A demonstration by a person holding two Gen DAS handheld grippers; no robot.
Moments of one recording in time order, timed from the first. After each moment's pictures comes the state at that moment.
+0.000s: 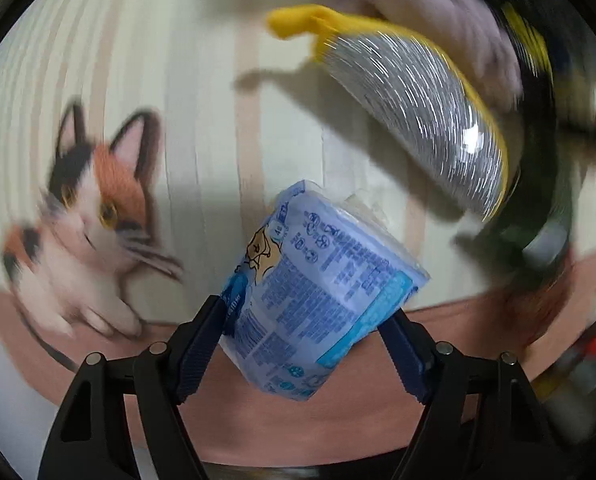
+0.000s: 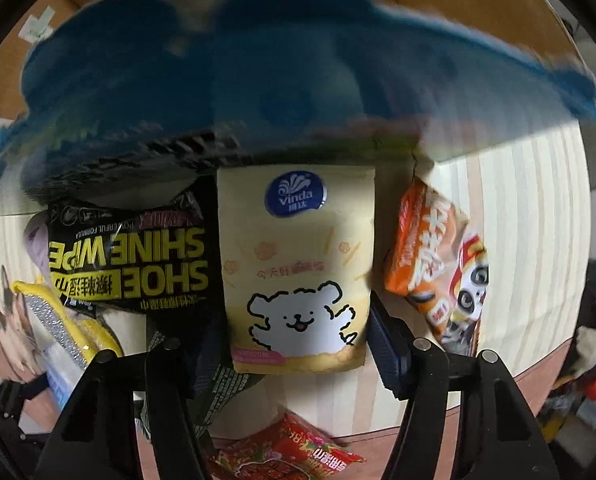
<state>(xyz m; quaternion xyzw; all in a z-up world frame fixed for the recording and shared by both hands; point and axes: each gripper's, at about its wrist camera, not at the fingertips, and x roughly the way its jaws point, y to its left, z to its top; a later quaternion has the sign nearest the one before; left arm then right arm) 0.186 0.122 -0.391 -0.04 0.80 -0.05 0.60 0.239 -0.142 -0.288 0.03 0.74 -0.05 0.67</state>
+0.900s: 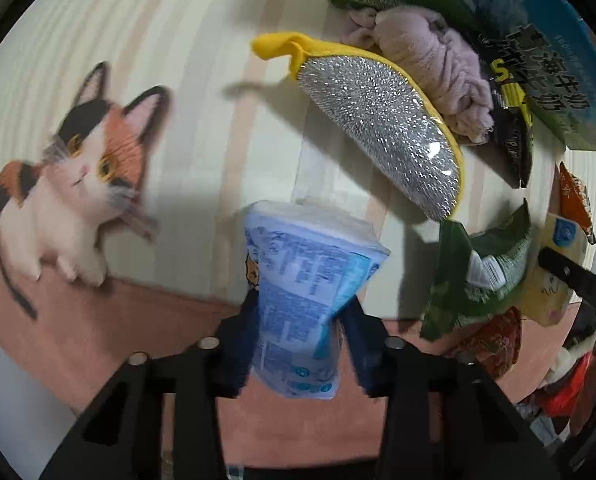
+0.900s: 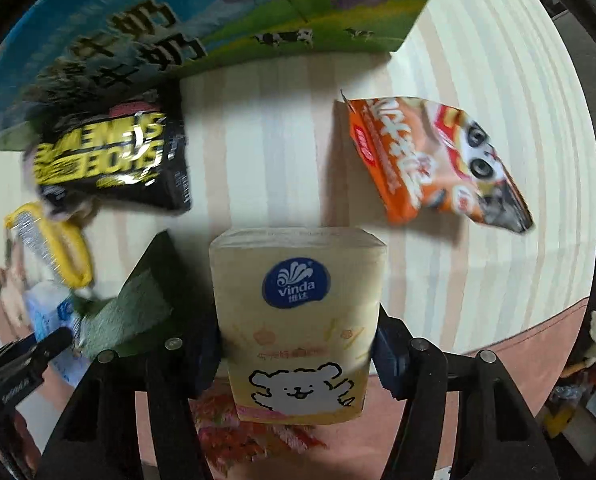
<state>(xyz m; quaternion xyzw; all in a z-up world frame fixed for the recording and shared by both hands) 0.100 0.118 -0.314 -0.09 0.76 0.00 0.64 0.130 -0.169 -0.294 0.06 0.76 -0.02 0.65</state>
